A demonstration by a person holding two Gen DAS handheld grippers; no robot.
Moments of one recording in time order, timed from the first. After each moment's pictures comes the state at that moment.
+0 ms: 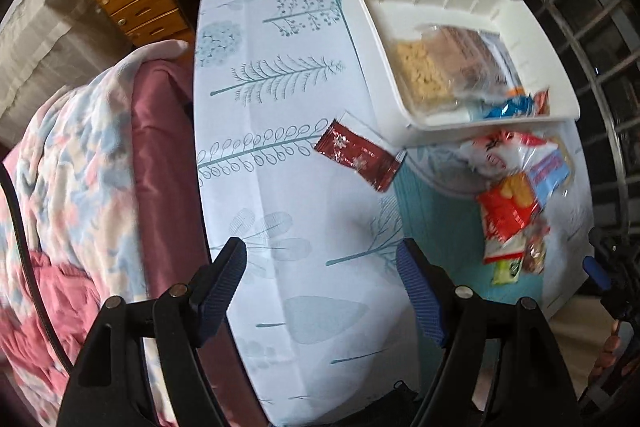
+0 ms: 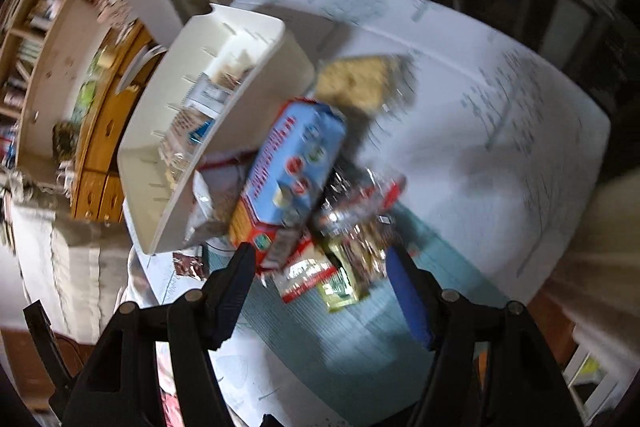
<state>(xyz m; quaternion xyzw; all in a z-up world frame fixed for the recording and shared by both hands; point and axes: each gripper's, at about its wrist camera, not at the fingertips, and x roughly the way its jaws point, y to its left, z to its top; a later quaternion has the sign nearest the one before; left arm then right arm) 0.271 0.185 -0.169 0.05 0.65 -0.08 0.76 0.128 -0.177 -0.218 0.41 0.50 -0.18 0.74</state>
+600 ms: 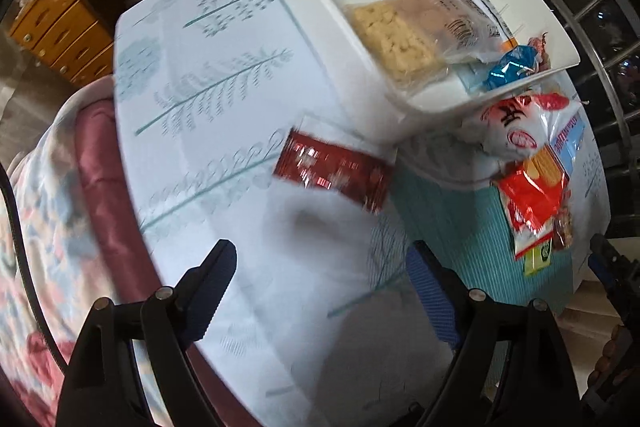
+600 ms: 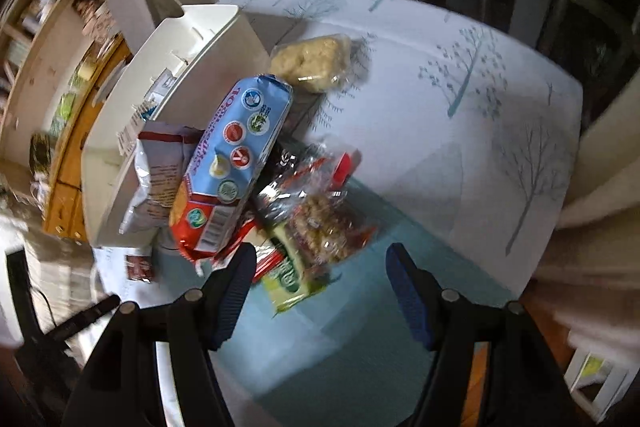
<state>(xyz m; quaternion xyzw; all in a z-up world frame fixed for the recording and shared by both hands) 0.311 0.159 -0.237 0.10 0.64 -0.18 0.74 0.102 -0.156 -0.259 0.35 0.47 -0.23 0.77</state>
